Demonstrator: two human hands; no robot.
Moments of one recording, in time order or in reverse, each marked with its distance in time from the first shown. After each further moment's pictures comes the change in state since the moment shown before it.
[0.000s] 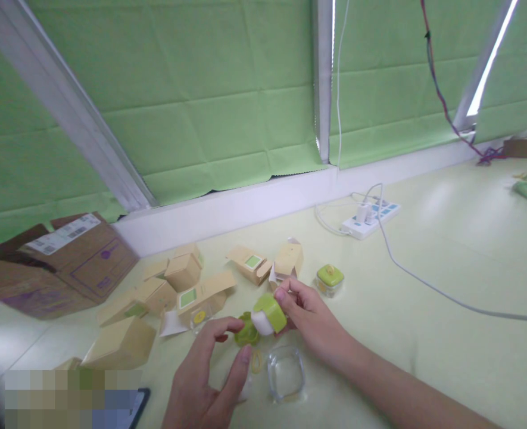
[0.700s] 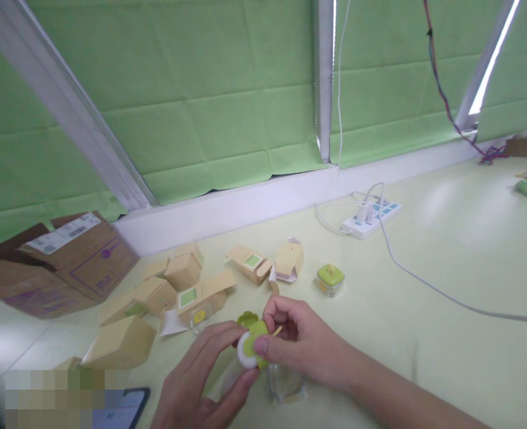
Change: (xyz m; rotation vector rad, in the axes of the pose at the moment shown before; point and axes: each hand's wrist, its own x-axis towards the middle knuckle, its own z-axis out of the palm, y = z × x) left_hand 0.007 -0.002 -0.015 0.039 -0.083 0.267; right_hand -0.020 -0.017 0.012 0.003 -0.280 0.041
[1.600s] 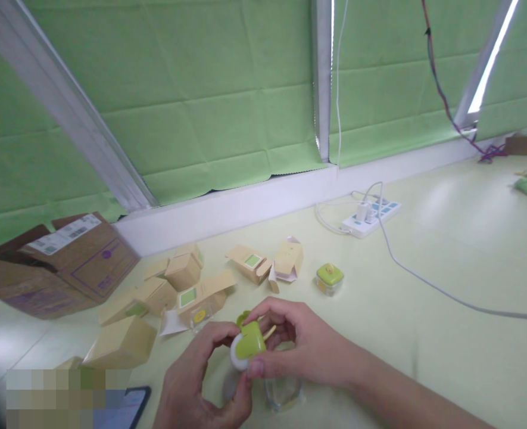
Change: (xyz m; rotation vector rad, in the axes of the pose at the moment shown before) left_hand 0.003 0.010 0.002 -0.021 0.062 -0.120; right_hand -0.002 -0.010 -0.001 -0.011 -0.081 0.006
